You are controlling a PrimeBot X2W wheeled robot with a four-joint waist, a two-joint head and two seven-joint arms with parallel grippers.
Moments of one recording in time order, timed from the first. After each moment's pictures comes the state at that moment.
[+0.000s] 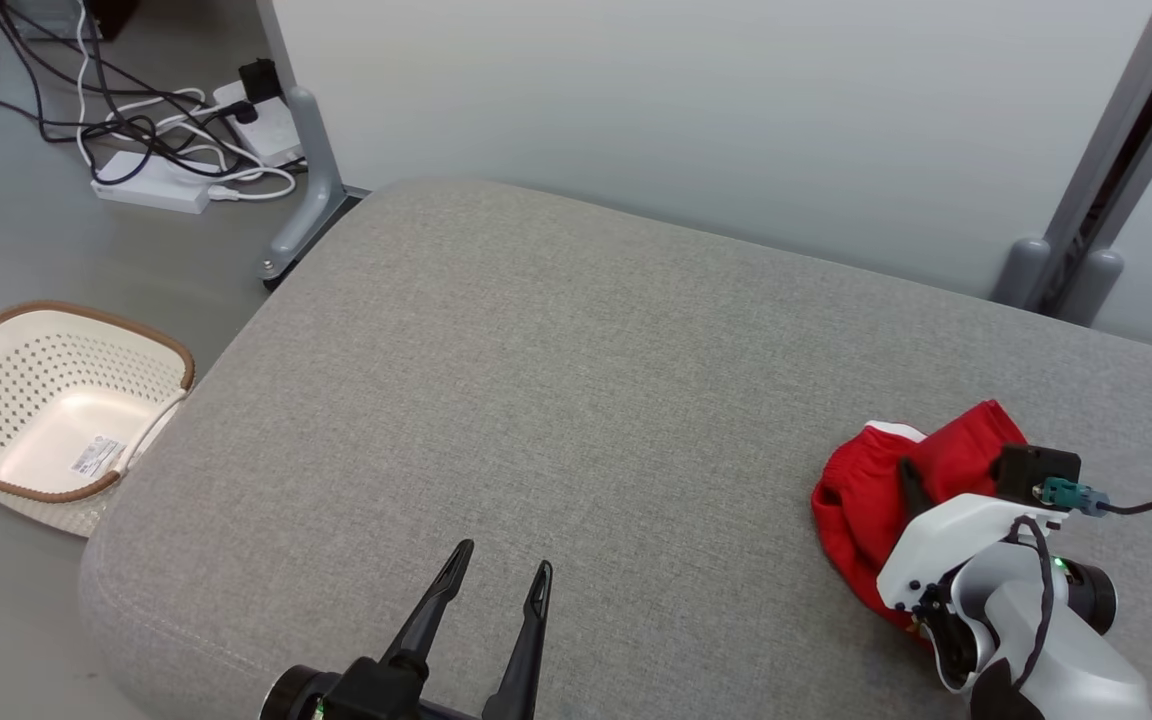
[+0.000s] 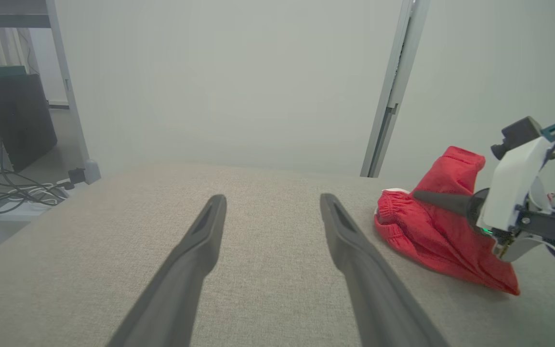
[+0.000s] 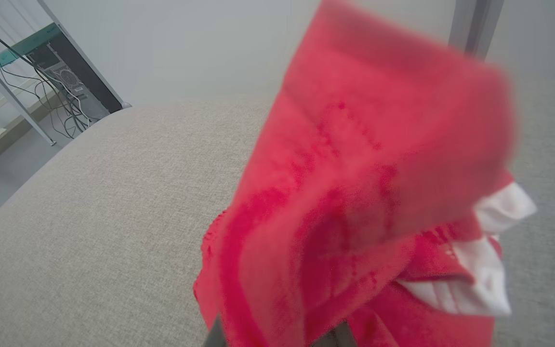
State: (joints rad) left arm 0.08 0.05 -0.41 0.07 -0.21 0.04 -0.26; right arm -0.60 -0.05 0.27 1.18 0.54 0.13 -0.26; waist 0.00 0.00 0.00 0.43
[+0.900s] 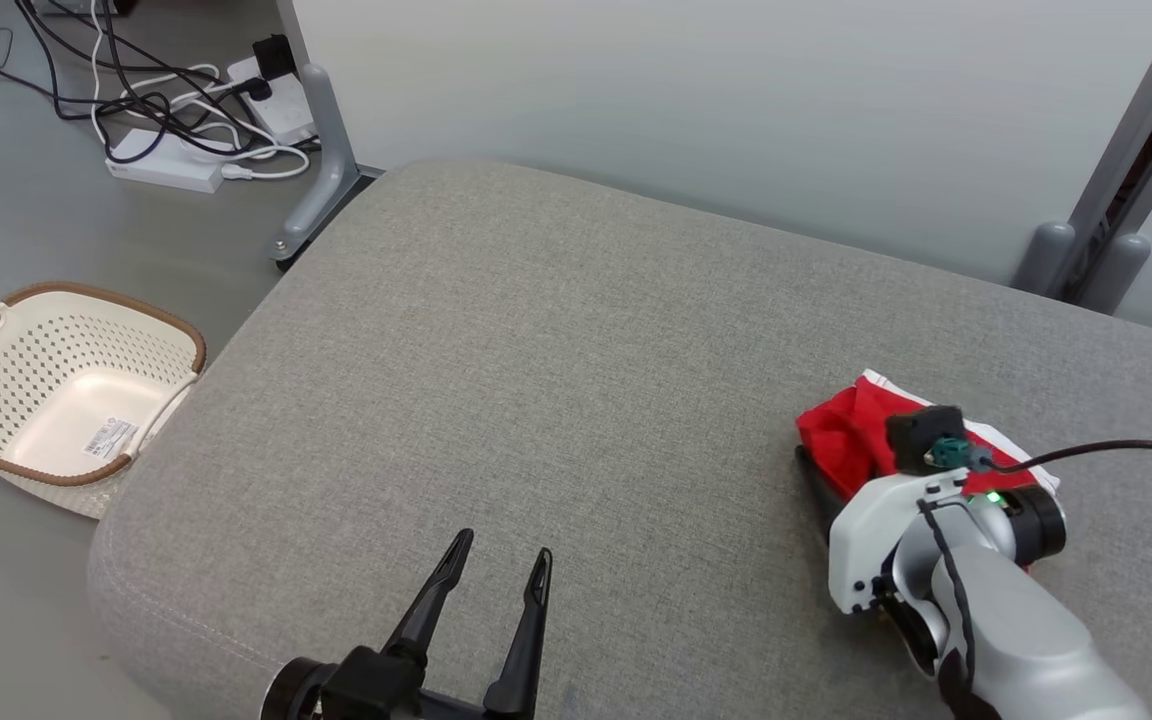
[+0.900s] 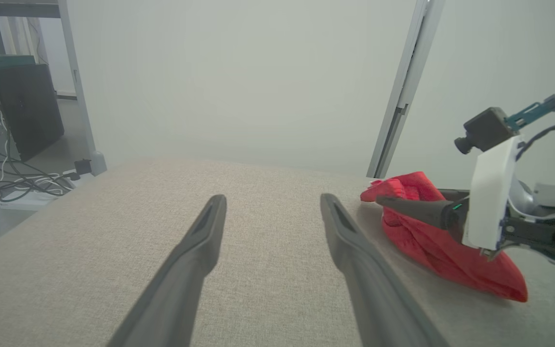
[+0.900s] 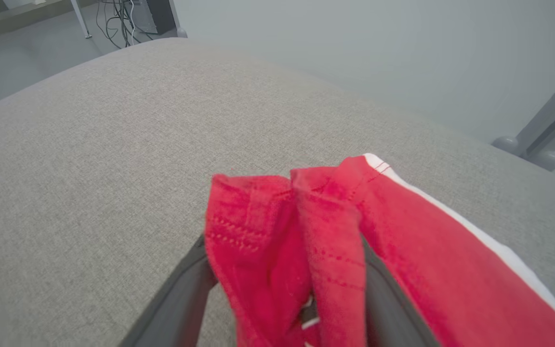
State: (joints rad) left arm 0.06 0.05 -0.42 0.07 -0.25 0.06 -0.26; right arm -0.66 -0.05 0.41 1.14 0.29 0.13 -0.18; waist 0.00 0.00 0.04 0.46
